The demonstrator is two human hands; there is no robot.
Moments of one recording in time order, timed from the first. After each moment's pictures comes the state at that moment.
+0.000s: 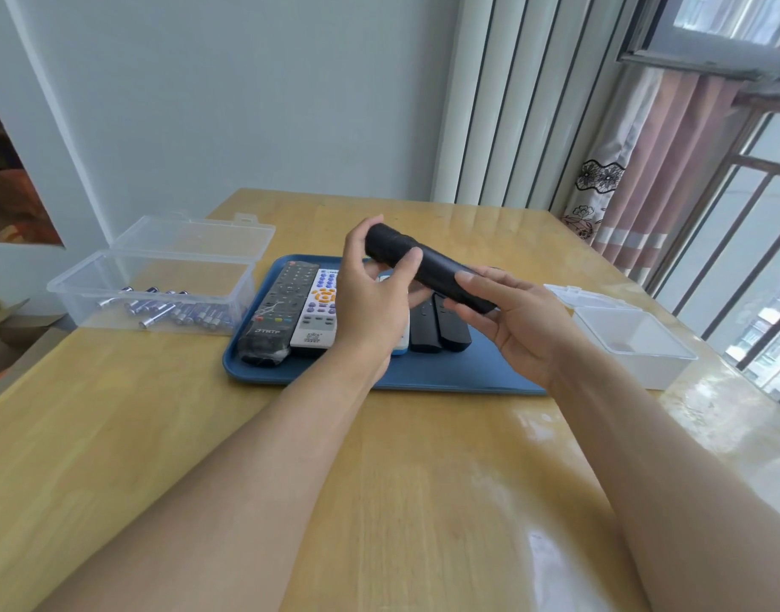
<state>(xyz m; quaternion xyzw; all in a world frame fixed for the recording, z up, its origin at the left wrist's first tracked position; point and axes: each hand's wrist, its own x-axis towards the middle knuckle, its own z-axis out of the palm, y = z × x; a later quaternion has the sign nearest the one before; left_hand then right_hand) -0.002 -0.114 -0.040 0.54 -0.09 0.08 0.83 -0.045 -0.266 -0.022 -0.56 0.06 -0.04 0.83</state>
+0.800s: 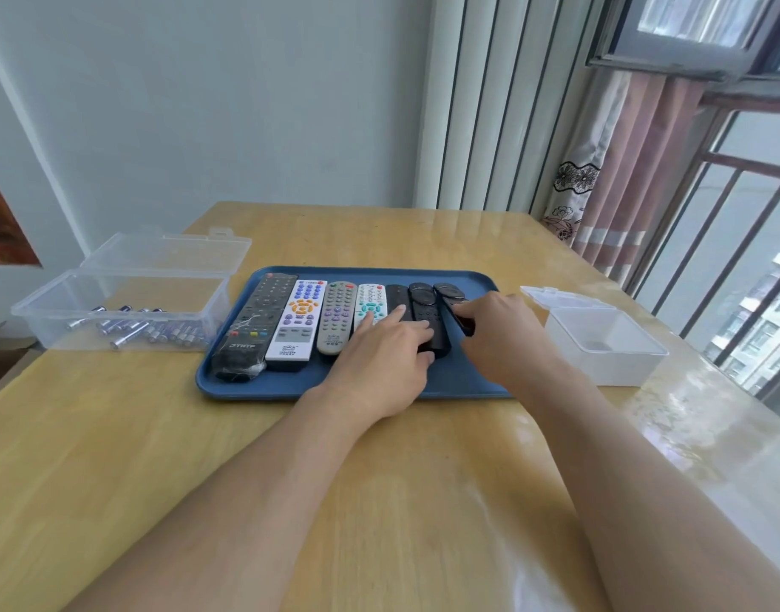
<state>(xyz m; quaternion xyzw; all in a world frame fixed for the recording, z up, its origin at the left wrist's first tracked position) -0.016 -0.121 -0.063 0.93 -0.30 0.02 0.19 -0.039 -0.283 -0.038 -0.99 0.06 -0.11 0.09</state>
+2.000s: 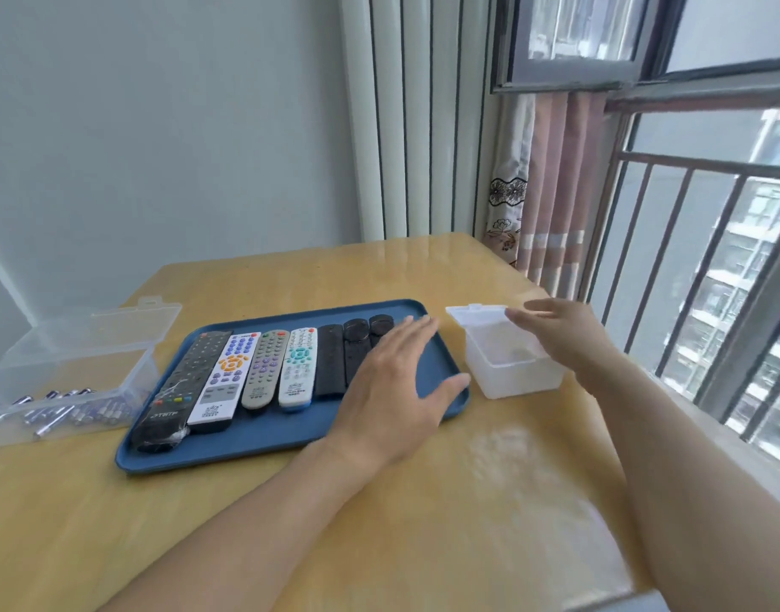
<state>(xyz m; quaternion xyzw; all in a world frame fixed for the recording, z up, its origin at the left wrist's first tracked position) -0.061 -0.194 -0.050 0.85 -0.36 0.09 0.36 -0.085 -0.437 -0.030 -0.84 0.28 -0.15 0.44</state>
